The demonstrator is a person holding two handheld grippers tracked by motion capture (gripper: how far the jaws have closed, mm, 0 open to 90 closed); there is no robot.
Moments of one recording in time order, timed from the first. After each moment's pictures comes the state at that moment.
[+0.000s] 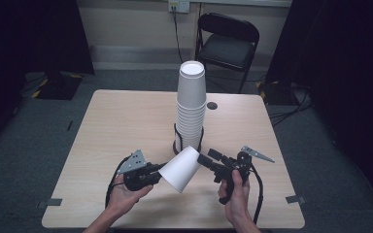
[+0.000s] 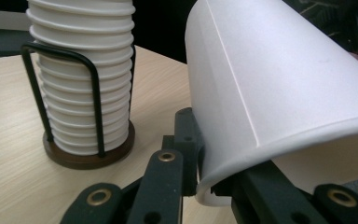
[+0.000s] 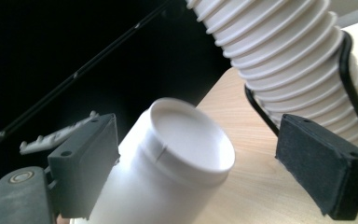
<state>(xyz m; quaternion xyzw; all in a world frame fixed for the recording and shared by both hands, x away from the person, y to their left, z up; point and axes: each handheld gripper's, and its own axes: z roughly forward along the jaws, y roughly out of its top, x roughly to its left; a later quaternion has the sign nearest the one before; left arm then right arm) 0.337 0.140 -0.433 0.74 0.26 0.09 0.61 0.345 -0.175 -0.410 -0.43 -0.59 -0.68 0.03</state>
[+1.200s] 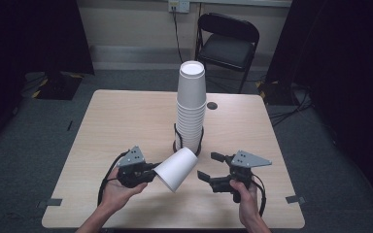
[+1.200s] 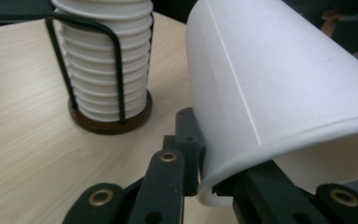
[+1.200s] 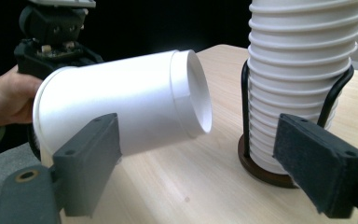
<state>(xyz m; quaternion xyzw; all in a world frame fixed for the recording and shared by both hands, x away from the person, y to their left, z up) 0.342 0.152 -0.417 0.79 0.29 0.08 0.54 0.334 -0.179 -0.407 -0.28 -0.74 -0.59 -0.12</state>
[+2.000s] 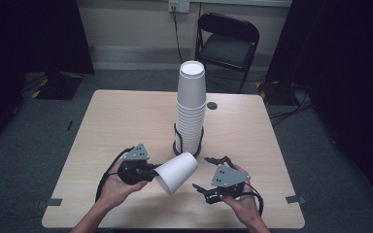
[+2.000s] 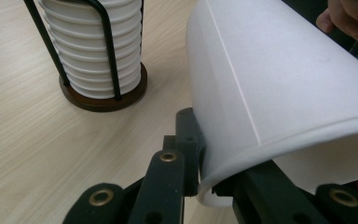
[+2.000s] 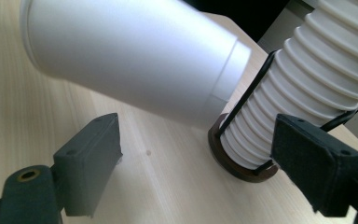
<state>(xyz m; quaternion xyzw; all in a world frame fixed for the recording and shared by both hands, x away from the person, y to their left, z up) 0.348 0.147 -0.408 0.83 0.27 0.06 0.48 0.315 -0.153 -0.408 -0.10 -0.85 -0.45 -0.27</state>
